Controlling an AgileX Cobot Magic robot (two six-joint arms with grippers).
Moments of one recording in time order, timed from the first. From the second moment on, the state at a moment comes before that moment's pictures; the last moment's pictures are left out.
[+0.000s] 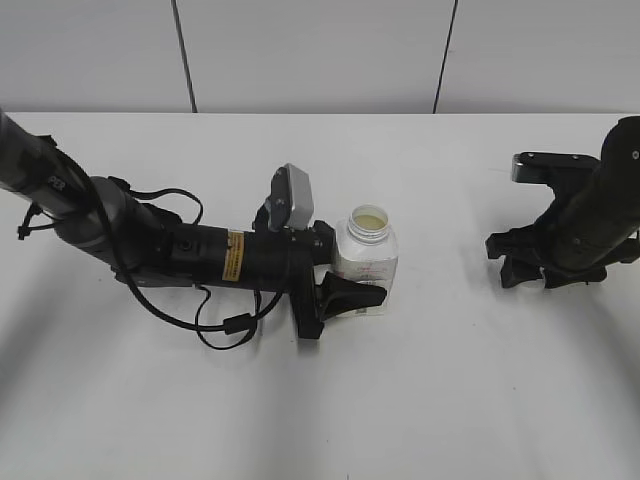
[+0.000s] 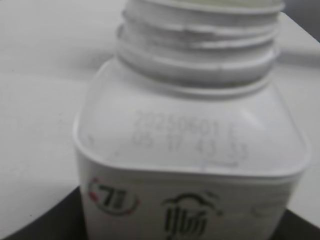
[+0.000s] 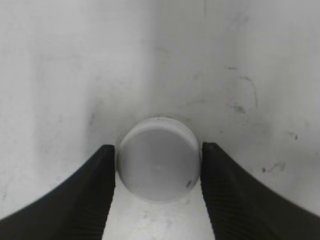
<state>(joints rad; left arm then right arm) -0.42 2.39 -1.22 1.30 -1.08 -0.52 0.15 1.94 -0.97 0.09 0.37 0.05</state>
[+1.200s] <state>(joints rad) -0.42 2.38 -1.22 1.28 -1.08 -0.52 0.15 1.48 -0.93 0.13 0.53 0.05</state>
